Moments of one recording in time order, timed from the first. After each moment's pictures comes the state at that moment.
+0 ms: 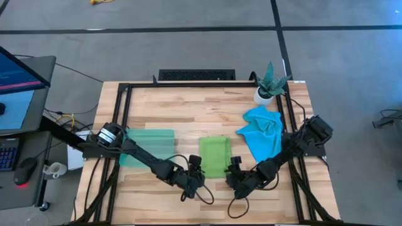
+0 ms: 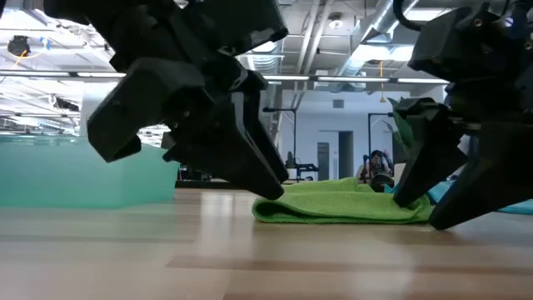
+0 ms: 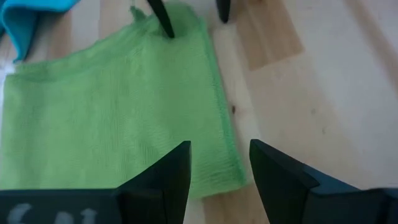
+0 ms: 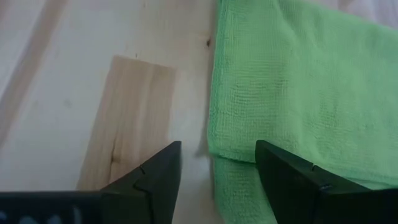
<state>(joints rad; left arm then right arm) -0.47 2.00 1.18 -0.08 -0.45 -0.03 0.64 1.82 0.83 -0.09 0.48 0.27</state>
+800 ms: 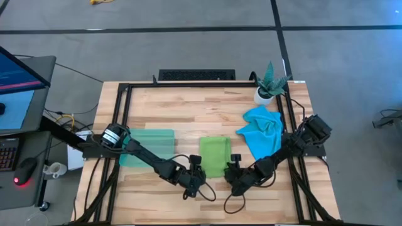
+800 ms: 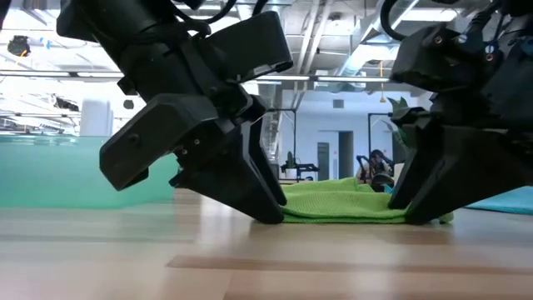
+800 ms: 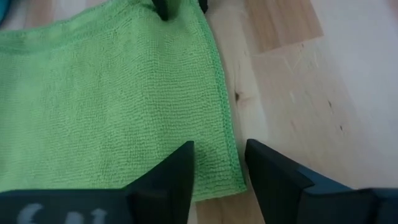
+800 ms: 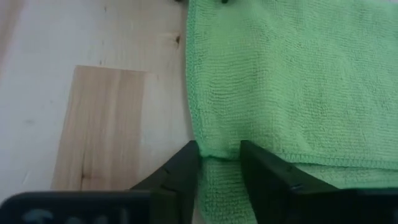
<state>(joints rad) -0.43 2.06 1.18 -0.11 -0.43 -0.10 0.59 1.82 0.83 -0.12 0.47 0.36</state>
